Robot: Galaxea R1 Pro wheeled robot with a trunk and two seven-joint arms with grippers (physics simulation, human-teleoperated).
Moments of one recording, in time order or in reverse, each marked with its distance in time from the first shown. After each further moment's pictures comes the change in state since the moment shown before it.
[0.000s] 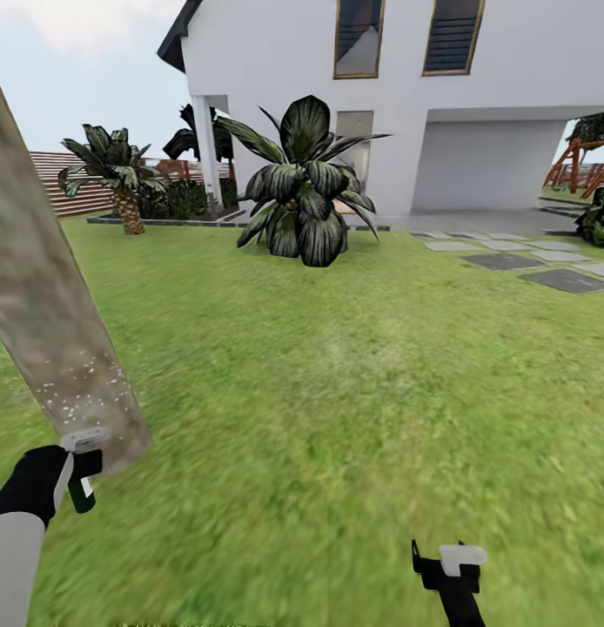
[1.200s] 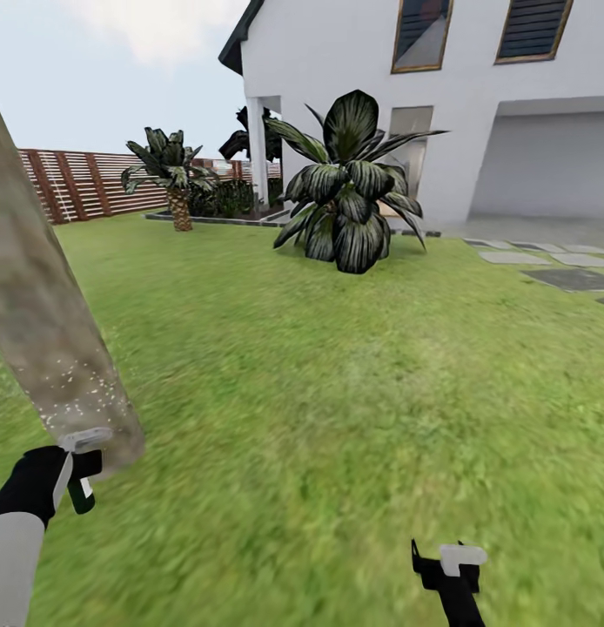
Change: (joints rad) left arm 0.000 0.001 0.006 0.001 0.002 0.000 0.001; right arm 0.000 0.002 0.000 0.000 0.000 -0.001 0.000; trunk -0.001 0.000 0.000
